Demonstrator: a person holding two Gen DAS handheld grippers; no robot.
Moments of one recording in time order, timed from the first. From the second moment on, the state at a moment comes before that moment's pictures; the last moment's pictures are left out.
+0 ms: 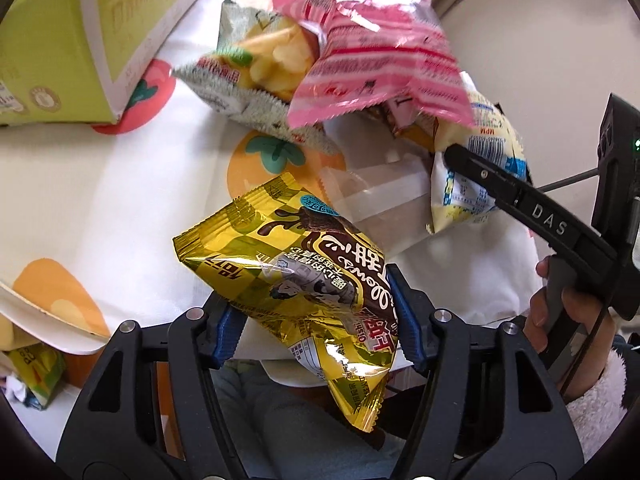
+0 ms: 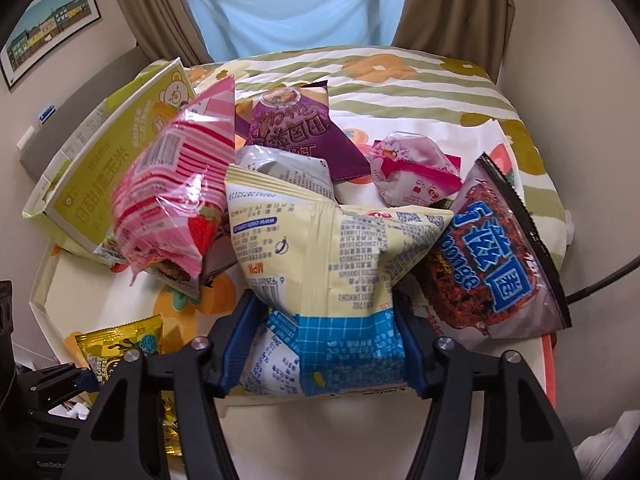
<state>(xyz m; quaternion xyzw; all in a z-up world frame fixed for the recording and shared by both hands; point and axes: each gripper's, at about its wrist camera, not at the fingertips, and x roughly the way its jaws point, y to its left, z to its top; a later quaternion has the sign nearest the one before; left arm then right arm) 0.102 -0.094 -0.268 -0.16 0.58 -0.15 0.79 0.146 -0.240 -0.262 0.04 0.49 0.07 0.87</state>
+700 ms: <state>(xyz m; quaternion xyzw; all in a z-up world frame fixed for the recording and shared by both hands) 0.085 -0.063 -0.150 -0.18 0.49 -0.13 0.84 0.116 -0.251 -0.172 0.06 0.44 0.09 0.89</state>
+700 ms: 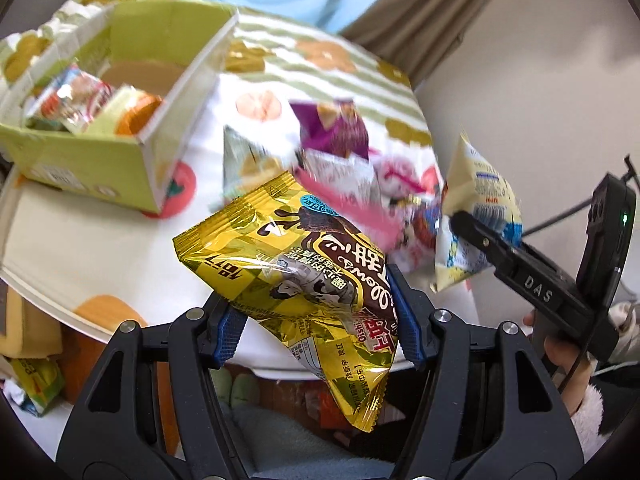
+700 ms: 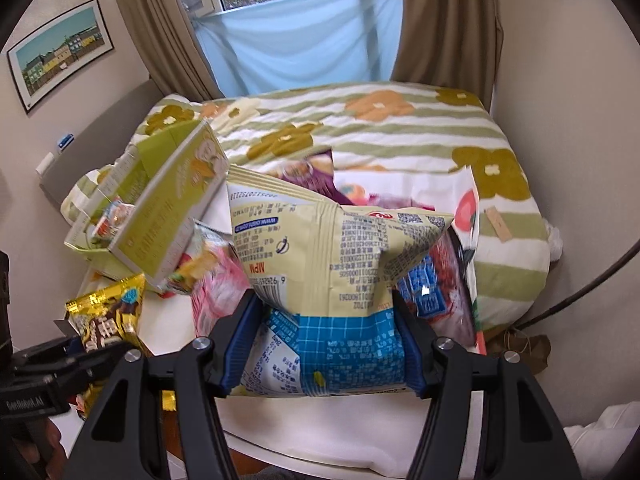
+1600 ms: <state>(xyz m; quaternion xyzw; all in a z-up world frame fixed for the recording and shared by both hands) 0.297 0.151 -0.098 -0.14 0.45 -0.12 0.87 0.287 -0.035 -0.108 0.04 0.40 0.13 0.91</state>
